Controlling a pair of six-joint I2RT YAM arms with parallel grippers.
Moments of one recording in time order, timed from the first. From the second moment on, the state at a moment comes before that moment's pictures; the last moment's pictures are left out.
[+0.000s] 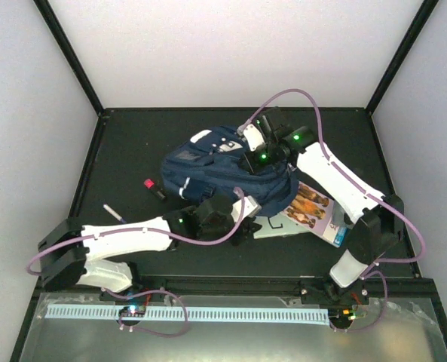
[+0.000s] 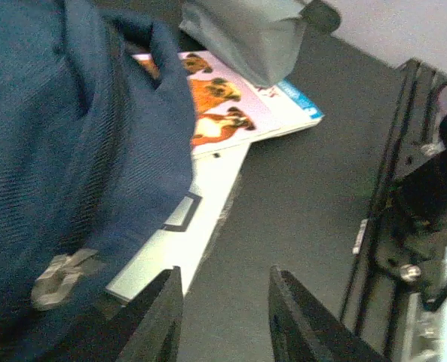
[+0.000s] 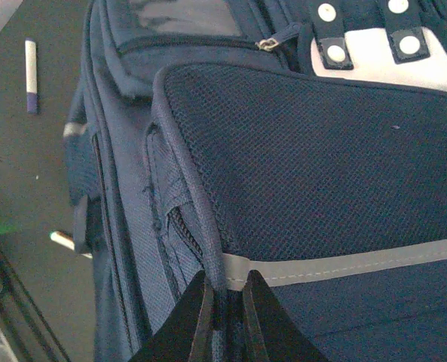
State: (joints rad) left arm -1.11 1.33 0.78 0.01 0.08 -0.24; right arm 0.58 1.65 1.58 -0.91 -0.34 0.03
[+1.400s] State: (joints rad) left arm -1.14 1.08 0.59 0.13 -0.45 0.54; right arm 0.58 1.47 1.53 -0.94 -0.30 -0.03
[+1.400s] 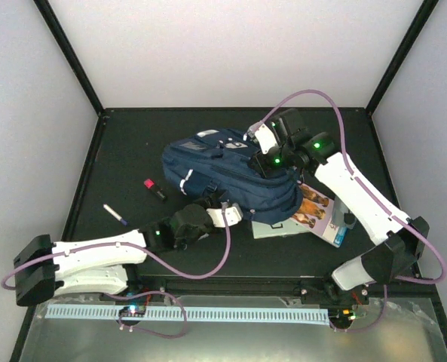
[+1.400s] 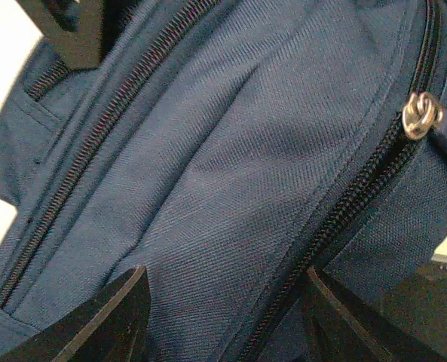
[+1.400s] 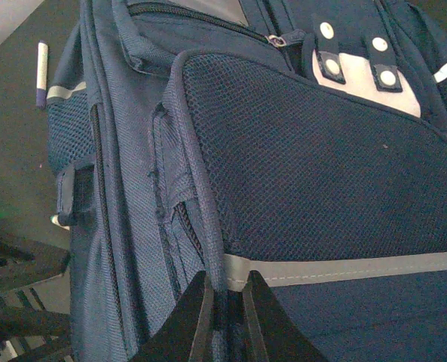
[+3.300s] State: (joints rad) left arm -1.13 1.21 0.76 0.10 -0.33 0.43; right arm 0.58 0.93 0.93 -0.85 -0.44 0.38
